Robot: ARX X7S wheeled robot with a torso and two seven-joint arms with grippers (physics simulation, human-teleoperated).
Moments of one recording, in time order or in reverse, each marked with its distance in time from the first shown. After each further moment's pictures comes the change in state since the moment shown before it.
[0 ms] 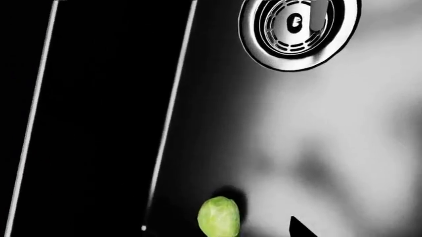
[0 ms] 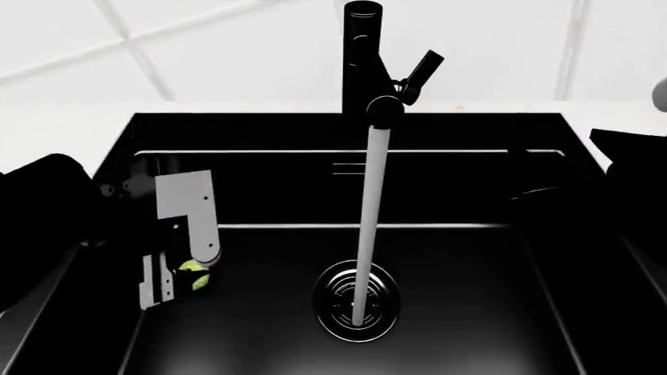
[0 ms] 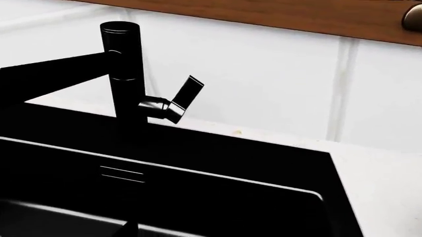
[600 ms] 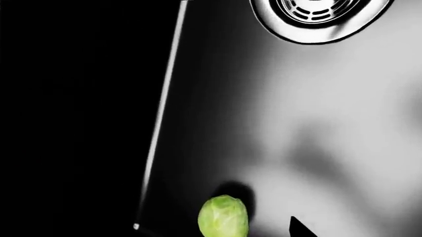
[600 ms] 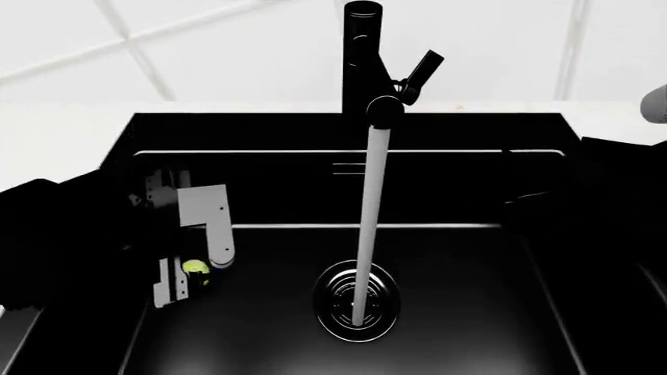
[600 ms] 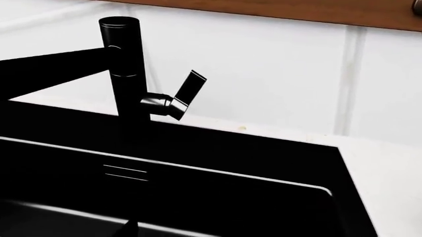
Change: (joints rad) left arm 0.077 0.102 0.061 -0.207 0.080 0.089 -0.031; right arm -0.071 -0.001 0.001 -0.002 -0.046 -0.060 -0.031
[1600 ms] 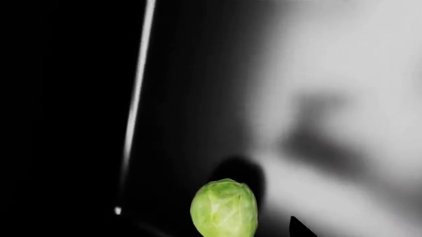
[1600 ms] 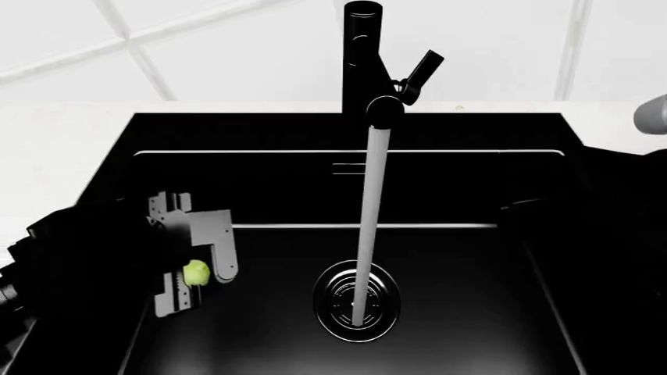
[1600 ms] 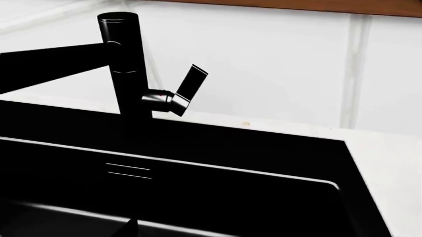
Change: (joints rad) left arm 0.101 0.106 0.076 -0.261 0.096 0.099 -0.055; right arm -0.073 0.006 0.007 -0.008 -0.036 -0.060 -0.024
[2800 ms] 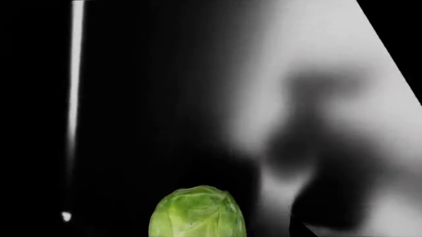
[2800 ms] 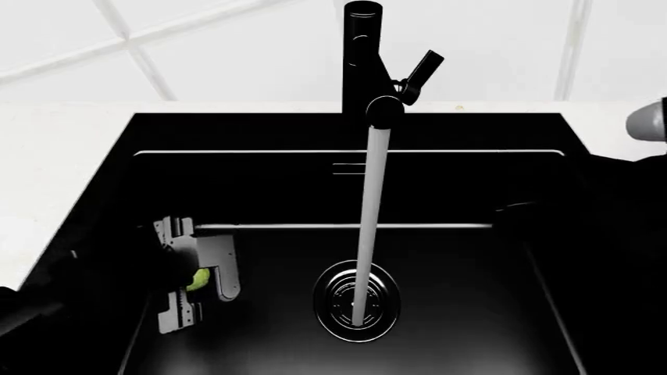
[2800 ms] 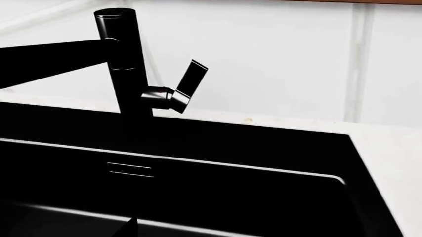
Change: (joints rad) left arm 0.118 0.122 0.031 -0.306 0.047 0.136 -0.049; right arm -0.047 -0.012 0.005 0.001 -0.020 -0.035 0.000
